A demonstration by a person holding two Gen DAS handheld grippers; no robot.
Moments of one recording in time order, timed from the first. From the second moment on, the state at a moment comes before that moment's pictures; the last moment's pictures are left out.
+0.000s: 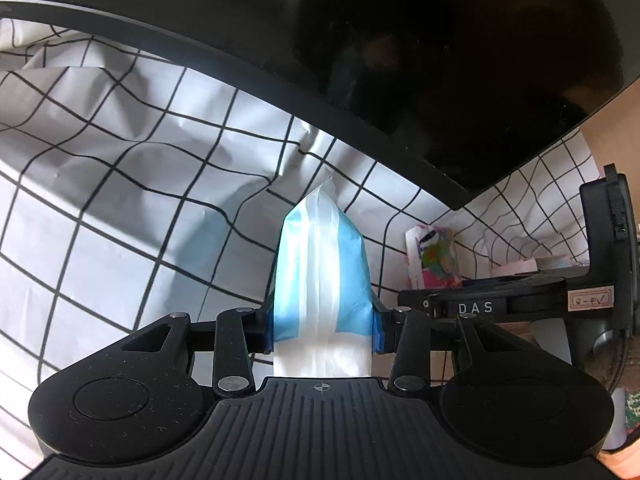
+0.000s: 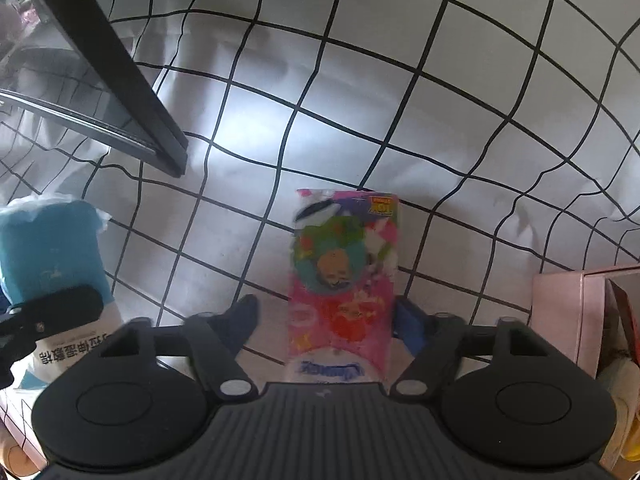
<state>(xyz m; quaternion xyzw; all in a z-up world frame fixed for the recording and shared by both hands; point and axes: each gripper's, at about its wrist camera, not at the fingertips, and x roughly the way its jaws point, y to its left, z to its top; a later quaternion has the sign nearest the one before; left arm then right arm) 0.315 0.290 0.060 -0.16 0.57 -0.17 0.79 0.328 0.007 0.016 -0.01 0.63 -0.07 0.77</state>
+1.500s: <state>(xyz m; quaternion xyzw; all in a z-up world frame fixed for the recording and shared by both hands) 0.213 0.059 0.183 -0.16 0.53 -0.27 0.79 0.064 -0.129 0.245 -0.03 0.37 -0.03 0.93</state>
